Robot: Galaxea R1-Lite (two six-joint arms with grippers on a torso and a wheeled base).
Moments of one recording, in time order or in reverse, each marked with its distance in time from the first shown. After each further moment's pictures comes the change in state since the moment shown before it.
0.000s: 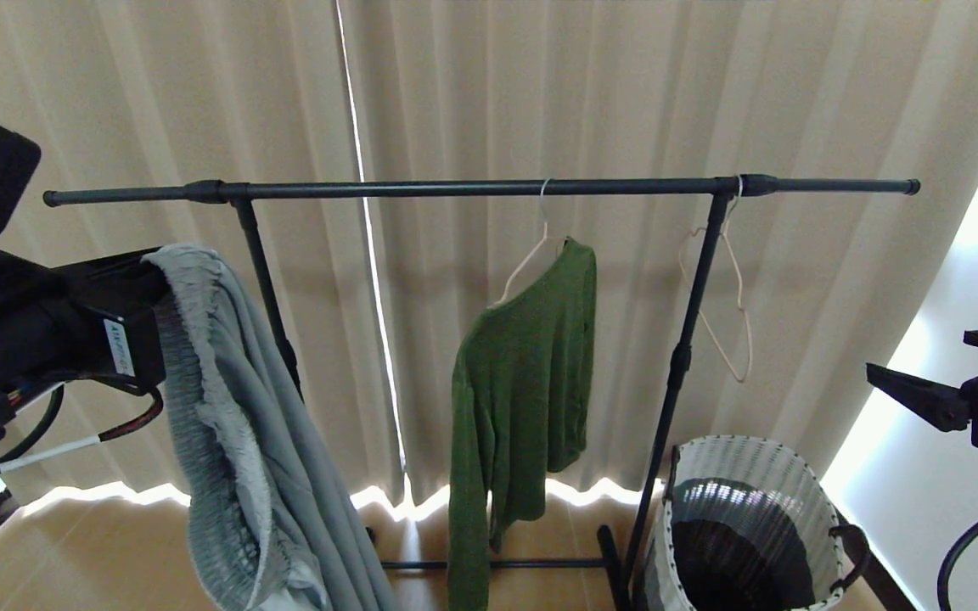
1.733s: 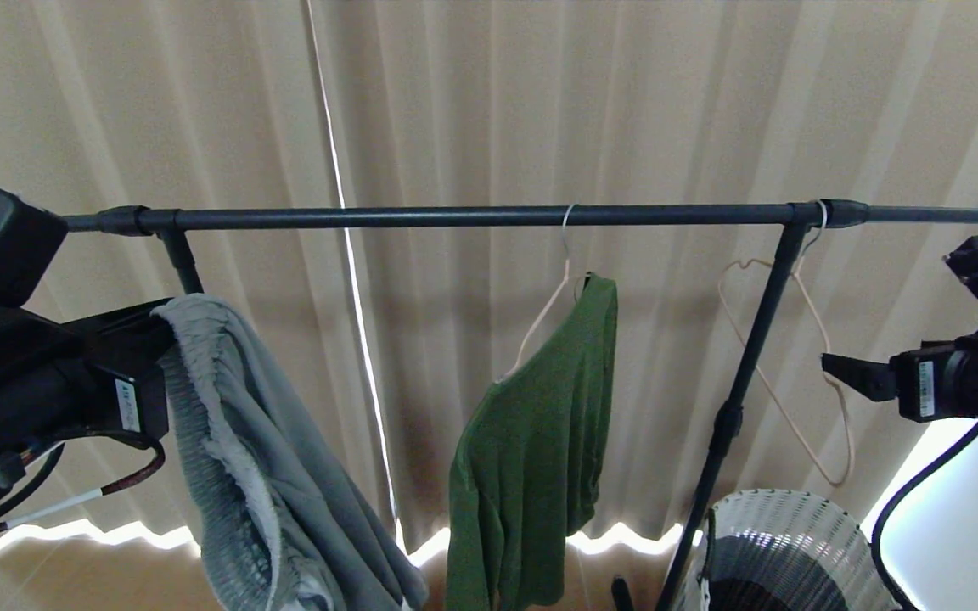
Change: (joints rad) left arm -0.005 -0.025 0.099 -0.004 0.000 -0.005; right arm 0.101 0.177 -0.087 0.020 -0.201 0.189
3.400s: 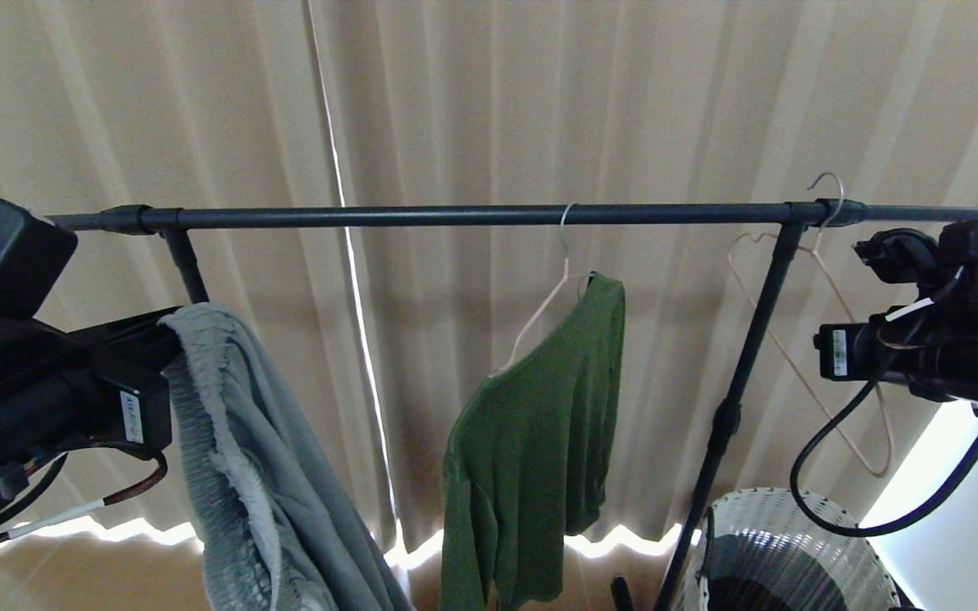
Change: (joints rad) left arm 0.002 0.000 0.012 0.001 -0.023 0.008; right arm 0.009 0.240 -0.158 -0.011 -0.087 0.108
